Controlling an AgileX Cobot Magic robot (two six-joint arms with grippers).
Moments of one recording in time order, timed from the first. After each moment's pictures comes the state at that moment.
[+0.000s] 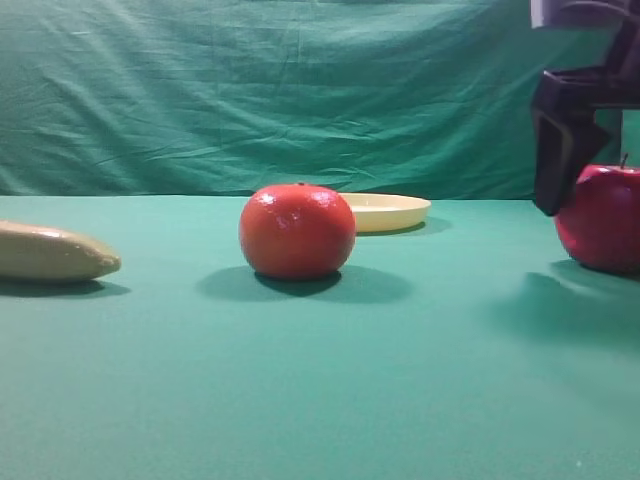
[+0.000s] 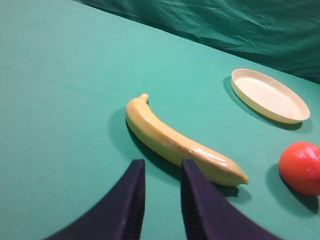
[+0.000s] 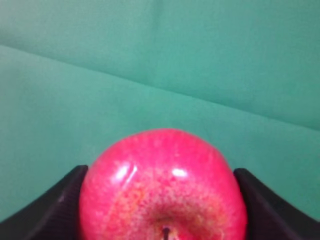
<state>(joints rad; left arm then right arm) 0.02 -0.02 0.02 -0.34 0.34 0.16 0.26 1.69 -0.95 -0.09 0.43 0.08</state>
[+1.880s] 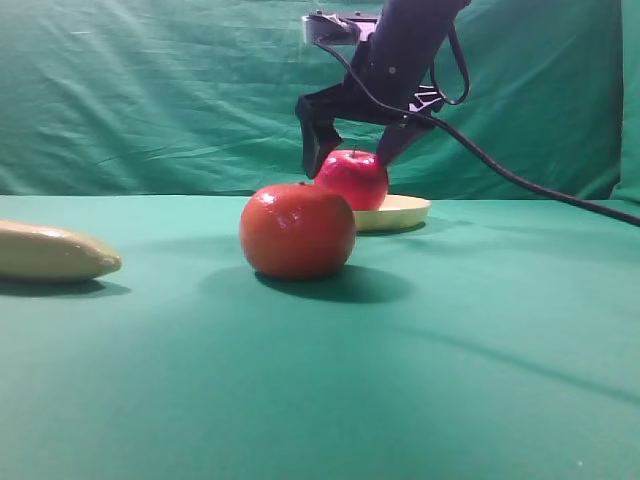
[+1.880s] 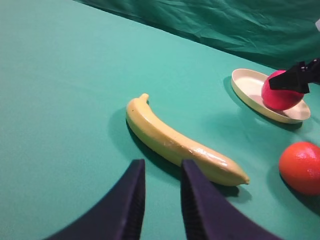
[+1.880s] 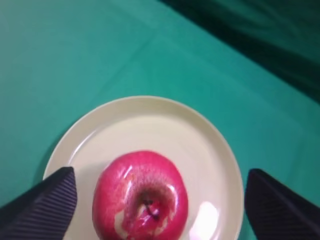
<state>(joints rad) 0.02 -0.02 0.02 -0.34 0.34 0.16 0.47 2.07 -1.78 -0.13 0.52 -0.05</state>
